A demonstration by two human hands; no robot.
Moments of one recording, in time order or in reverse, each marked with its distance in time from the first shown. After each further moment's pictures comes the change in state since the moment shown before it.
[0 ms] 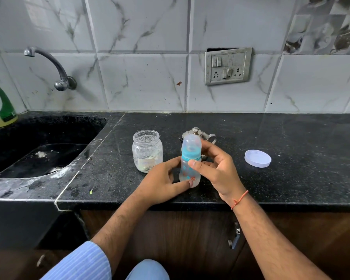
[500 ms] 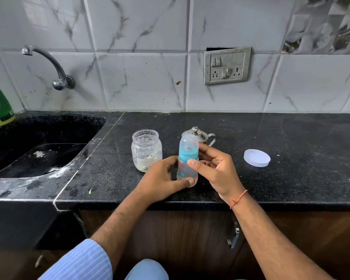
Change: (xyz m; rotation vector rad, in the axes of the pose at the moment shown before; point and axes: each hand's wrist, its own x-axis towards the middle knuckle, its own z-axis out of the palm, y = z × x) left_hand 0.005 -0.004 -0.001 -0.051 0.009 -0.058; right_hand 0.000 0.001 0.001 -0.042 -0.002 0.010
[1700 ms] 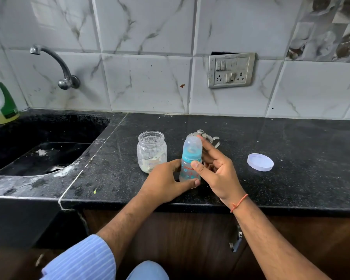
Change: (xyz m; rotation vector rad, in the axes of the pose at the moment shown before) left_hand -0.003 0.008 -0.001 0.115 0.048 -0.059; right_hand 0.002 0.011 0.005 -0.085 -0.057 -0.054
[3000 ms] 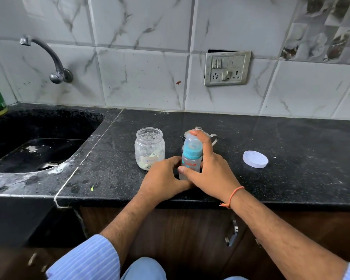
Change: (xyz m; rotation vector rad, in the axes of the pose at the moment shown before) left_hand -0.003 0.000 0.005 0.011 0.031 -0.025; right_hand -0.001 -0.035 0.012 -0.734 -0.020 0.001
